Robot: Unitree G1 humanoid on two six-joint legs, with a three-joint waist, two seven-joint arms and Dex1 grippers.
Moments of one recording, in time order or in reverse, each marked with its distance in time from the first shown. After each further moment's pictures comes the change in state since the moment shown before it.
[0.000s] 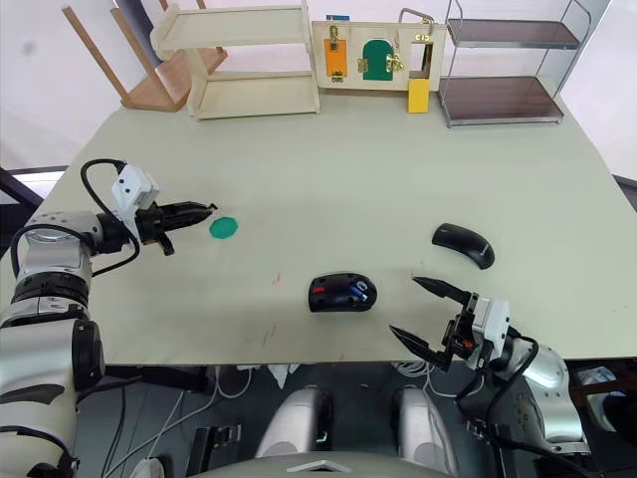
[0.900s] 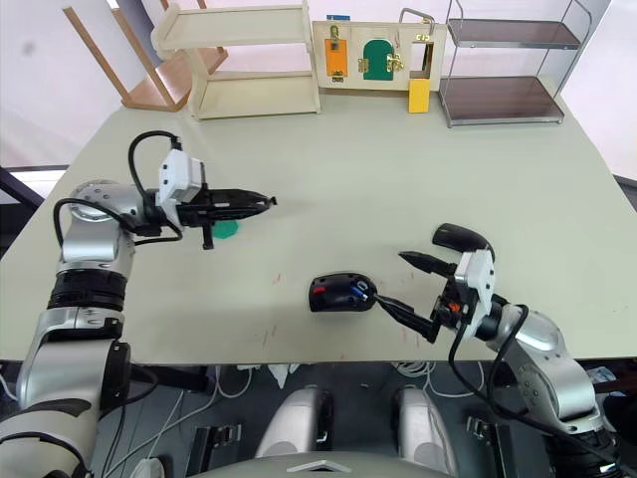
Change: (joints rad) left arm 0.103 -0.126 -0.103 -0.611 -0.199 0.168 -0.214; right arm -0.151 -0.099 0.013 -0.293 0.115 0.560 -0.256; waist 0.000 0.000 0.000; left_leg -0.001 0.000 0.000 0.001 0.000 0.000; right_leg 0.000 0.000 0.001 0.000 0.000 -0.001
